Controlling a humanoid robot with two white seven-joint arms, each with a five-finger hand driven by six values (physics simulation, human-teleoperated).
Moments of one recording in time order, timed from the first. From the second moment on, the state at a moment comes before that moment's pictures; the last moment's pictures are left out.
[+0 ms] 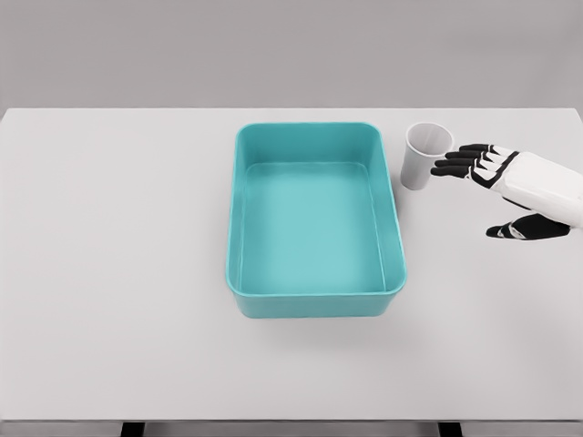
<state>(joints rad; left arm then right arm) -0.02 0.00 -0.13 -0.05 0.04 0.01 -0.17 -0.11 -0.90 0.04 -1.76 0.15 -0.61 0.50</state>
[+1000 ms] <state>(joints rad) -0.02 0.00 -0.13 -0.05 0.04 0.01 -0.17 -0.28 -0.51 -0.06 -1.43 -0.14 -0.22 0.61</state>
